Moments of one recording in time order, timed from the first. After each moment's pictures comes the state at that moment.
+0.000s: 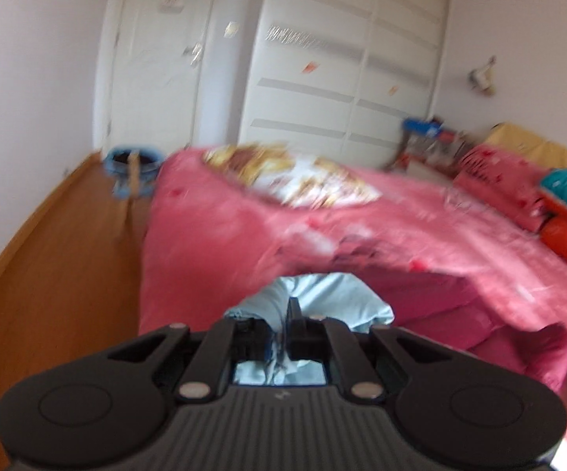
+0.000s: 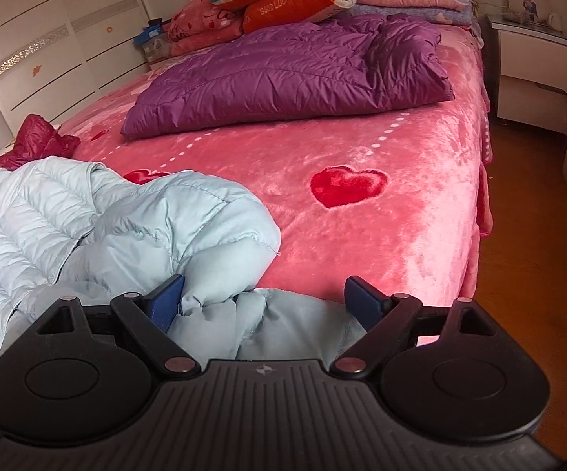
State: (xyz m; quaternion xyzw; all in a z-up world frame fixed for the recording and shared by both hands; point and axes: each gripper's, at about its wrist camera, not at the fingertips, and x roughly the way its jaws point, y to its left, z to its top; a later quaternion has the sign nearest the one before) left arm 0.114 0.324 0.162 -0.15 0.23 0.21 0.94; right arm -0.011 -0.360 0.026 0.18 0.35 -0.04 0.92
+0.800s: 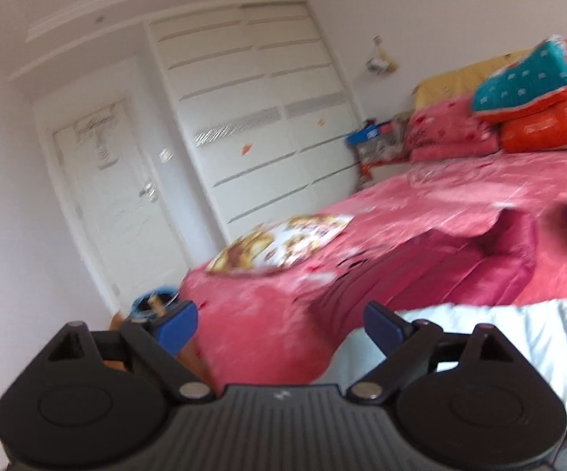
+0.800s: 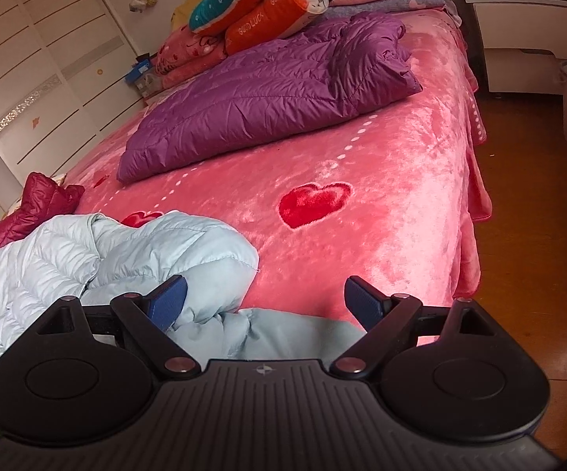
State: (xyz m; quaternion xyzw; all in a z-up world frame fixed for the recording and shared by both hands) left arm -0.002 0.231 0.195 0.15 0.16 0.19 0.96; right arm -0.029 -0.396 0.030 0.26 0.31 -0.04 0.91
